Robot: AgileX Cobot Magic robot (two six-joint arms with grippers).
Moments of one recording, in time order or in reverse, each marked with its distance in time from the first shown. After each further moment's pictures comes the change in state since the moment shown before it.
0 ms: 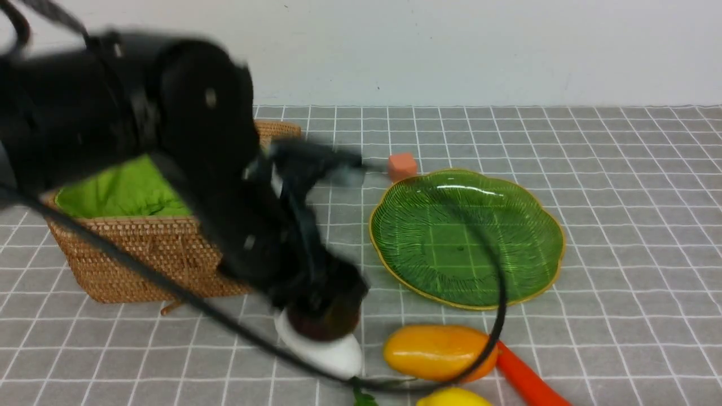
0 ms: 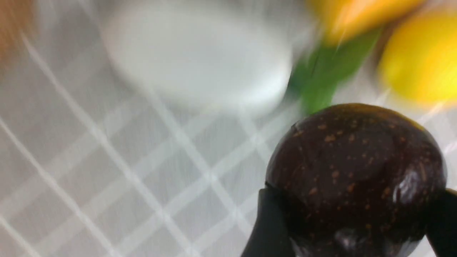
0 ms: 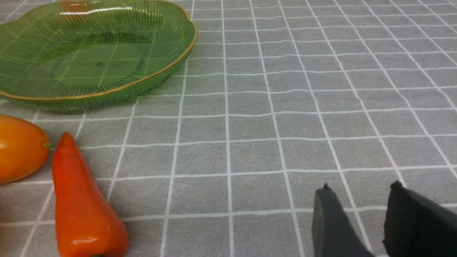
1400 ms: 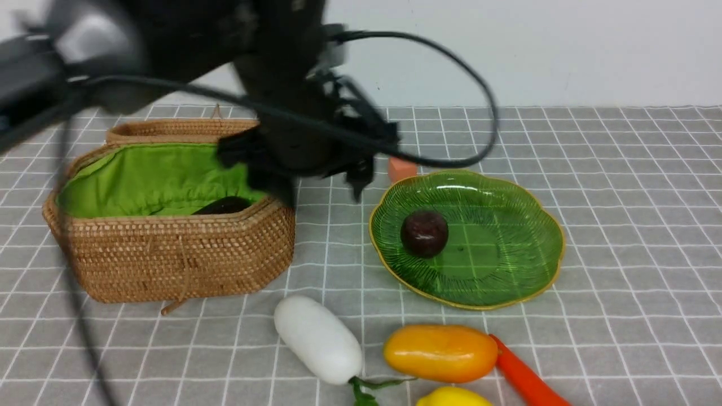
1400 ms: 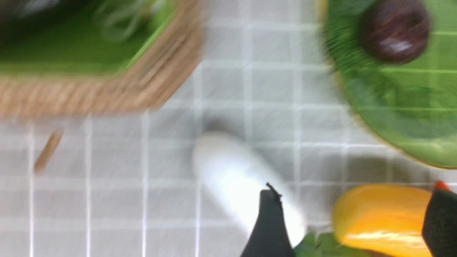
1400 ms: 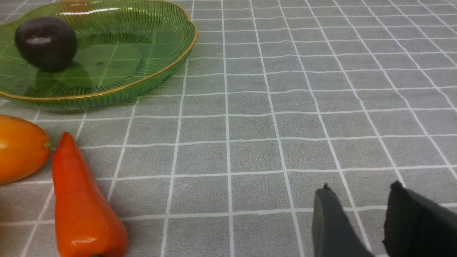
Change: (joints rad) right arm 0.000 0.000 0.000 0.000 0.000 -0.001; left arm 0.000 0.159 -0.246 0.291 0.066 -0.760
